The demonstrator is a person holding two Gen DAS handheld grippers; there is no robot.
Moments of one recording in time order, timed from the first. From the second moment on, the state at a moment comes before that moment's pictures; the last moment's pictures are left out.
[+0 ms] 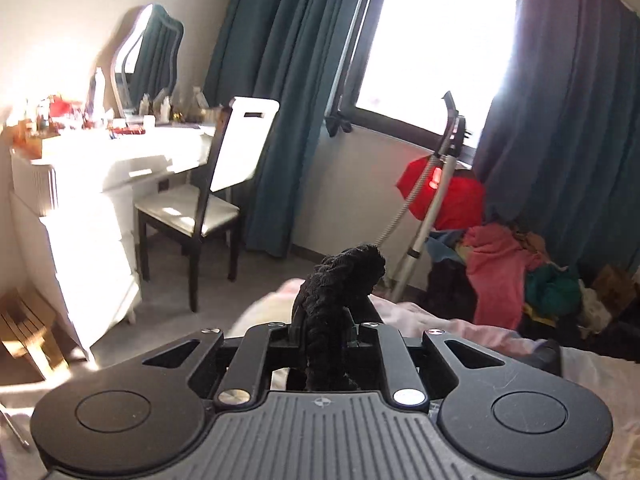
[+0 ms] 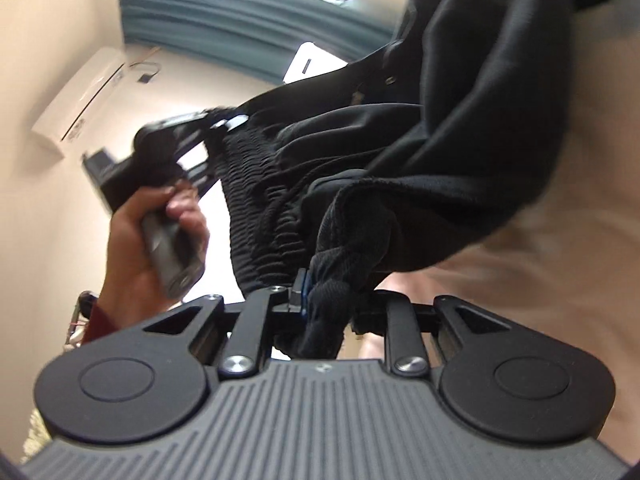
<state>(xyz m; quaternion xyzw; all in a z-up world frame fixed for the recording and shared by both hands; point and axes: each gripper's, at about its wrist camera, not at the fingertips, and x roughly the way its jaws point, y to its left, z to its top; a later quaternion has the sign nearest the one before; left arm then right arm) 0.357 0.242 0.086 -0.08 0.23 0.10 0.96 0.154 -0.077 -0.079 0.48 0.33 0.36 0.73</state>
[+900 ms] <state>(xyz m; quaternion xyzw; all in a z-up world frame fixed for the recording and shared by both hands) 0.373 0.336 -0.019 -0.05 0.30 0.17 0.94 0.185 0.013 -0.067 0.24 0.37 0.36 0.82</state>
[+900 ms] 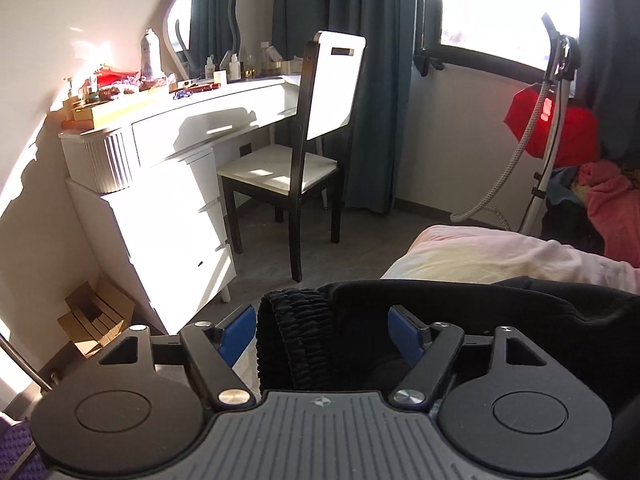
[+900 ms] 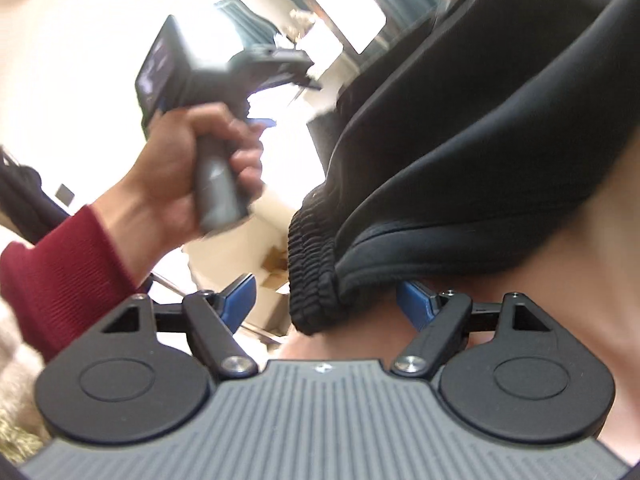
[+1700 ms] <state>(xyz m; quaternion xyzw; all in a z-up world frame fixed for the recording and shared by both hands) 0.086 0.035 0.038 -0.04 0.21 0.00 0.98 0.068 -0.223 0.045 0.05 0.18 0.18 0.97</state>
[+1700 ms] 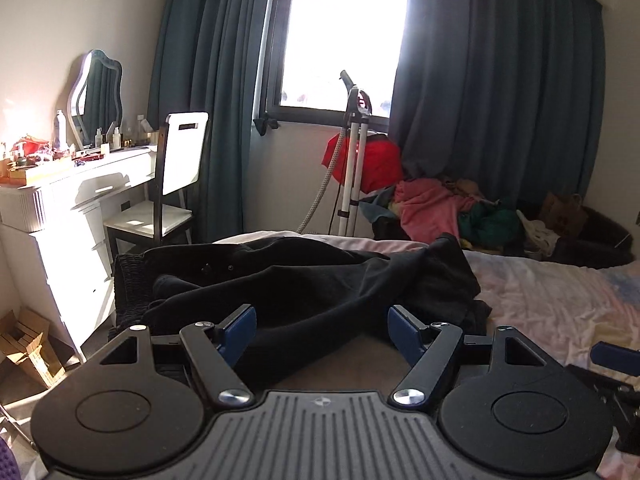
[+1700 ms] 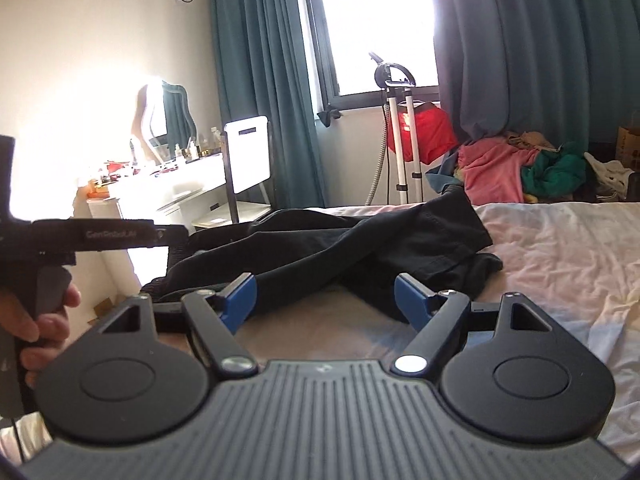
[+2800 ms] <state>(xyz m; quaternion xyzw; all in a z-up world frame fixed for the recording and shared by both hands) 0.434 -0.077 -0.091 0.09 0.22 -0.07 0.97 0.157 -0.340 -0.062 0.19 0.25 0.04 0.95</state>
